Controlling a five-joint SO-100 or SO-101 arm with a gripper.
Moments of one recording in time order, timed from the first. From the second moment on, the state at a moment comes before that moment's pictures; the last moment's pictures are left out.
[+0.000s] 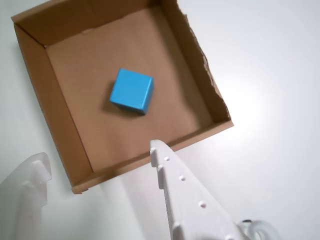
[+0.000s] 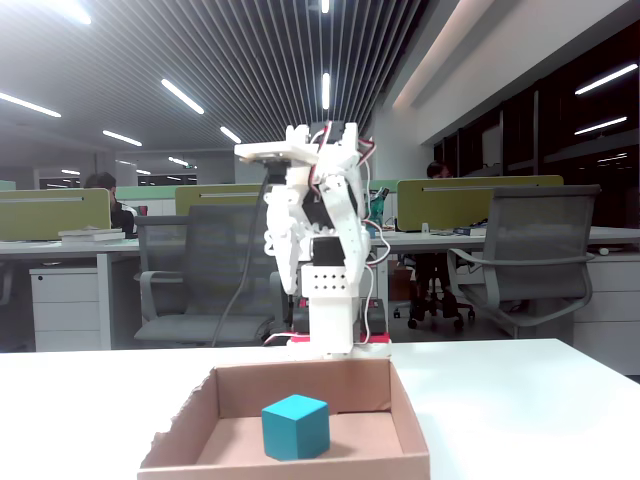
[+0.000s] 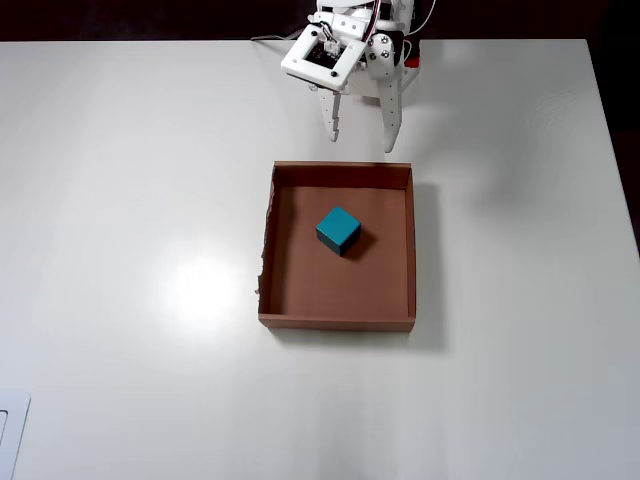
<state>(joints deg) 8.3 174.7 148.6 62.5 -47.5</state>
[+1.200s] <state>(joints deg) 5.0 182.1 170.6 53.7 -47.5</state>
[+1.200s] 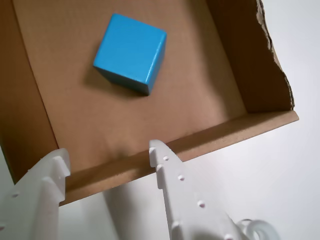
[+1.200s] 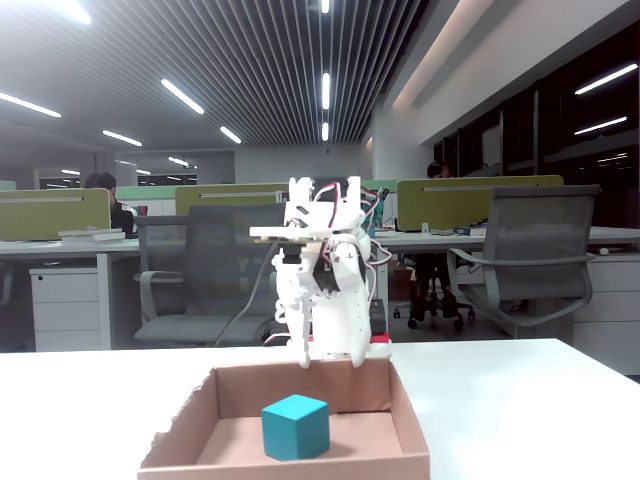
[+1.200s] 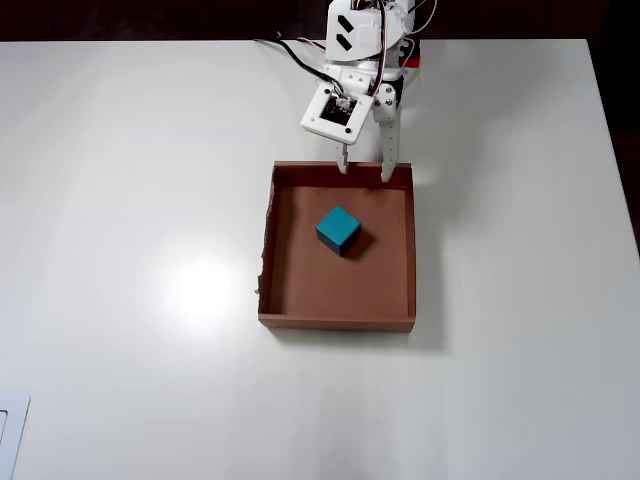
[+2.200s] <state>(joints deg) 3.3 183.2 170.4 65.7 -47.5</state>
